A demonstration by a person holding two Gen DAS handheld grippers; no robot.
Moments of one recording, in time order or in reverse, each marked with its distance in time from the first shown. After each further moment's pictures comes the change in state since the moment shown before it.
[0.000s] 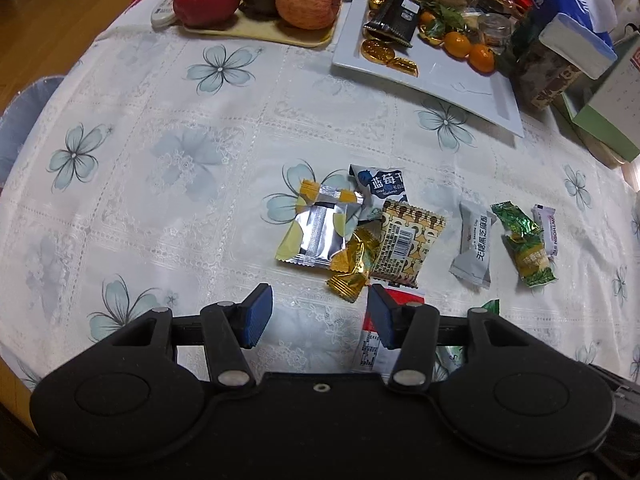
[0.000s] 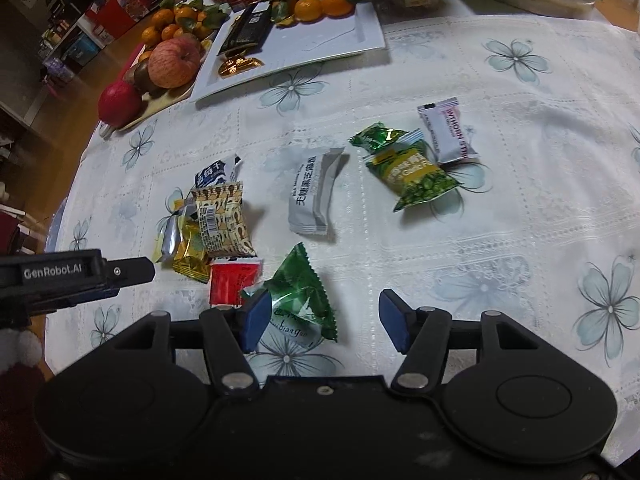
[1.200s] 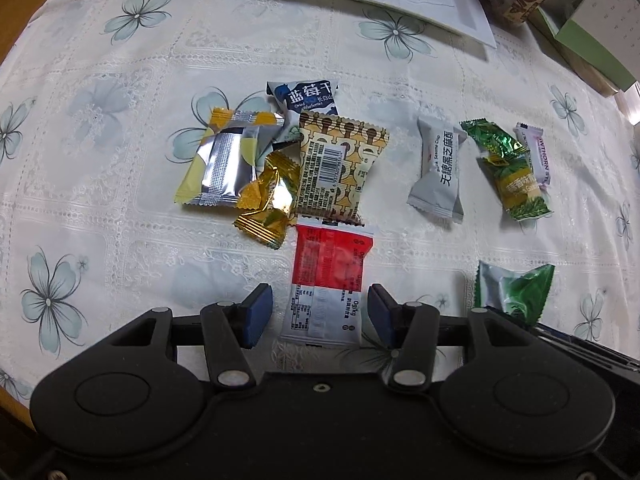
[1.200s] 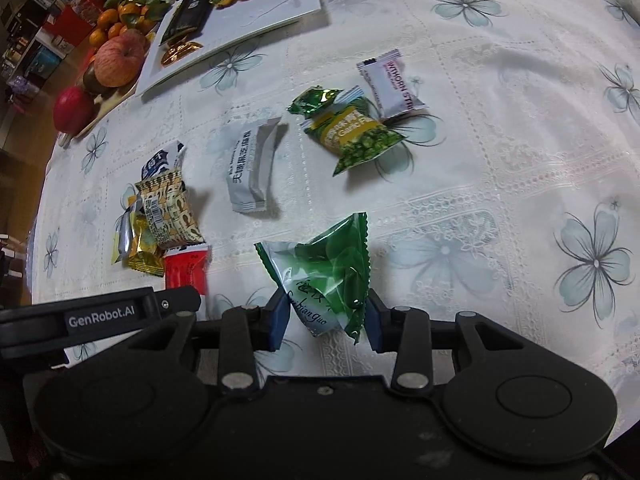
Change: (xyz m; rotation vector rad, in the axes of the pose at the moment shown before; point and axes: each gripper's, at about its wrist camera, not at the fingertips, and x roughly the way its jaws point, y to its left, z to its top) left arm 0.049 -0.052 -0.022 0.104 0.138 -0.002; right arm 0.011 -0.040 -0.001 0.142 0.083 -0.049
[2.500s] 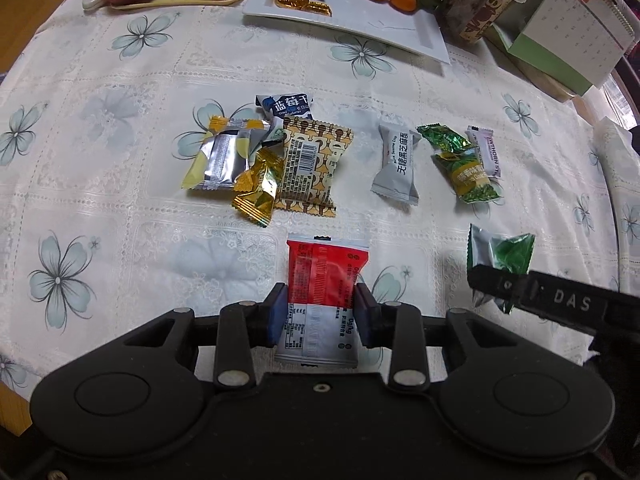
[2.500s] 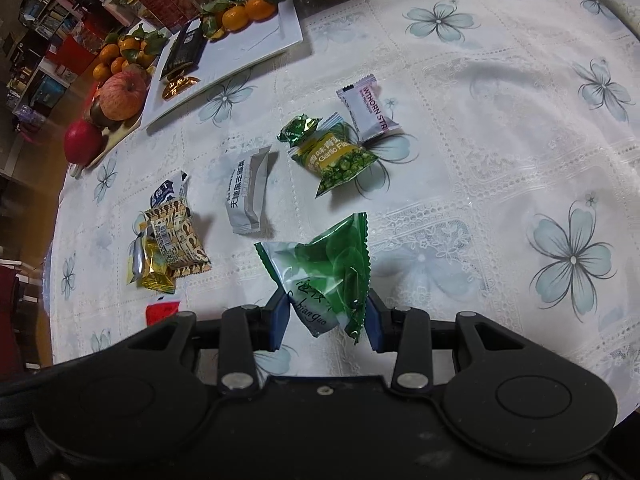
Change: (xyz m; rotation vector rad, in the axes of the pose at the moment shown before) left arm -0.050 0.006 -0.041 0.030 -0.100 -0.083; right arm -0.029 -0.014 -0.006 0.040 -0.076 0.035
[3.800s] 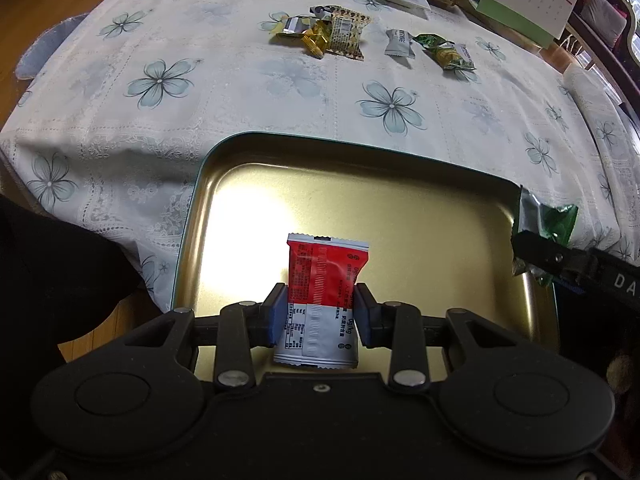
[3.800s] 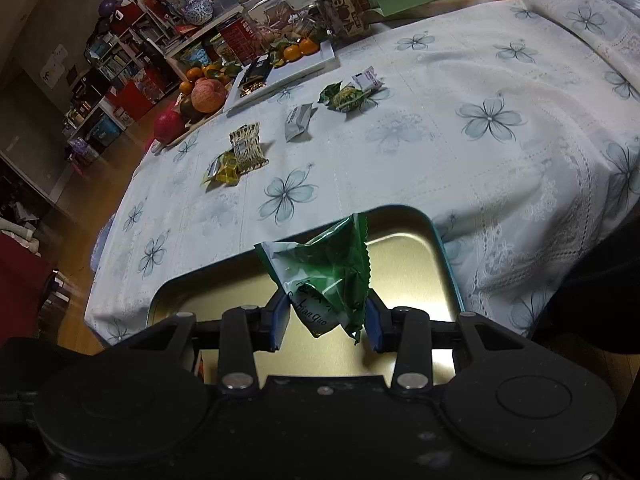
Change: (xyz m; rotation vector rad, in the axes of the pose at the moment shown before) left arm -0.060 0.033 -0.203 0.005 -0.092 0.029; right arm -0.100 -0.036 -0.233 -0.041 -0.257 0.134
